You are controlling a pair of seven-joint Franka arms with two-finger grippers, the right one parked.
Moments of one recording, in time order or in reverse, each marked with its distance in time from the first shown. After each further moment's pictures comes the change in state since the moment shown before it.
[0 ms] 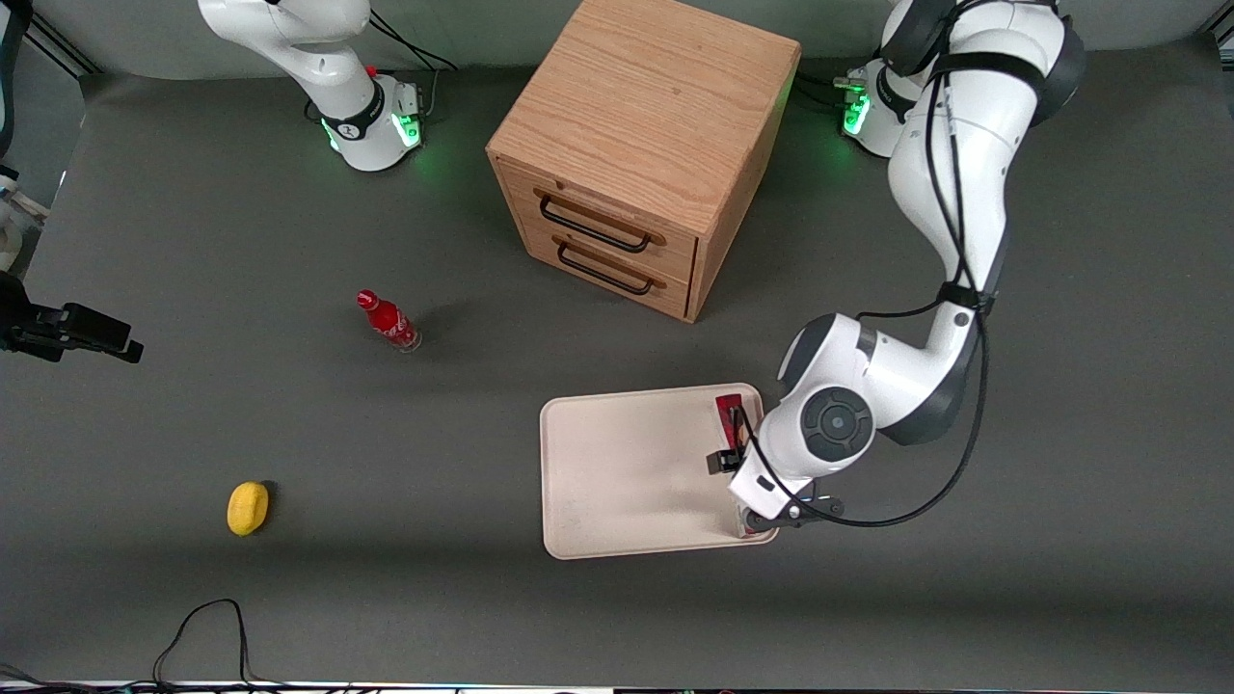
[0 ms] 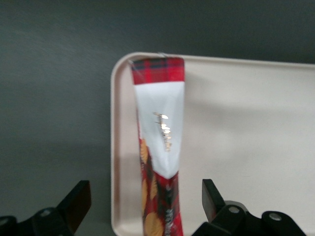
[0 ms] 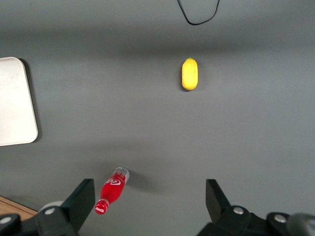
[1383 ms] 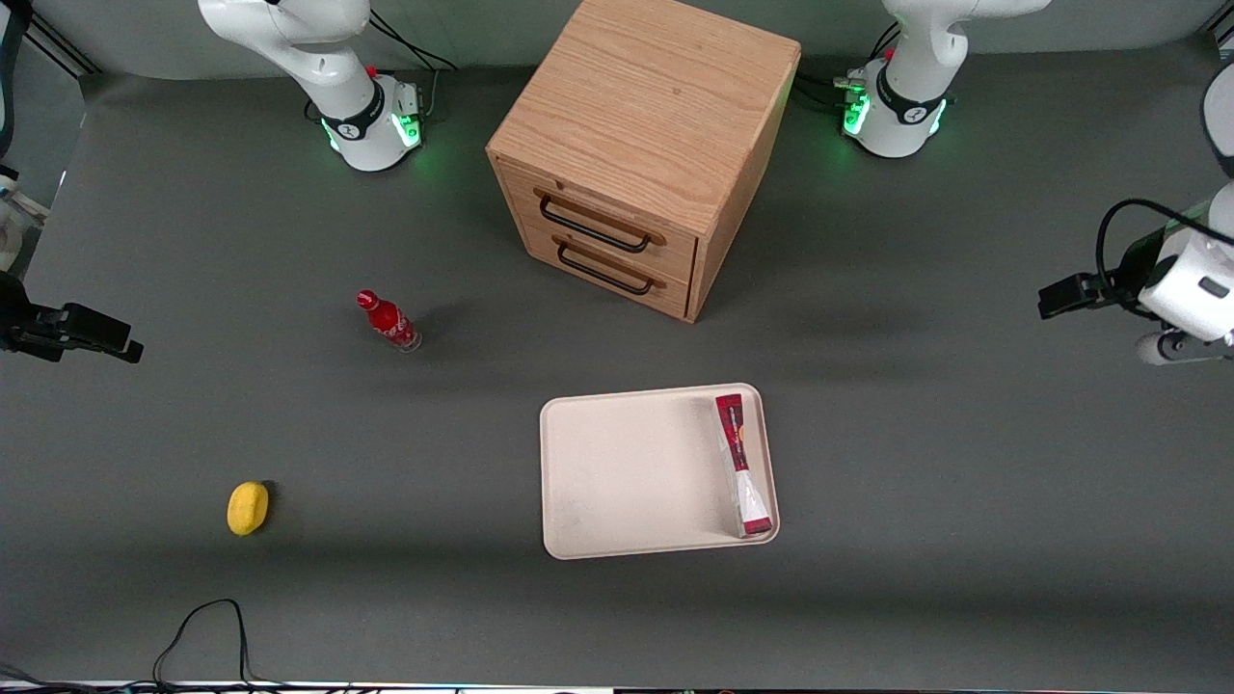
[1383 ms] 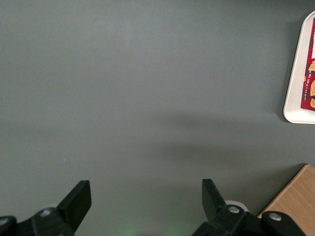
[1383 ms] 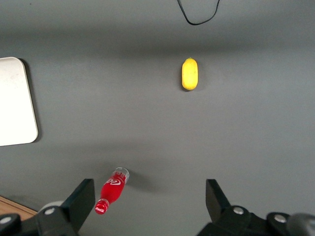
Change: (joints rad) arm 0.245 -0.821 0.260 -0.581 -0.046 -0.358 0.459
